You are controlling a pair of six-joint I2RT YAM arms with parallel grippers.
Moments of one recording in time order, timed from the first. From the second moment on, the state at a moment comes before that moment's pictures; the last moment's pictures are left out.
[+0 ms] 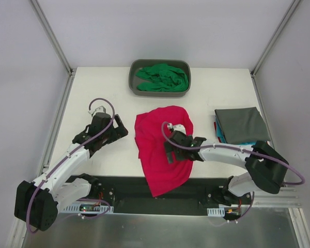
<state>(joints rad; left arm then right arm) -0.38 0.97 0.62 -0.47 -0.11 -0.76 1.05 1.43 0.74 -0.45 0.30 0.59</state>
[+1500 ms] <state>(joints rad) -0.29 1.34 0.72 -0.28 0.06 -0.78 1.22 1.66 0.97 -0.62 0.31 0.49</state>
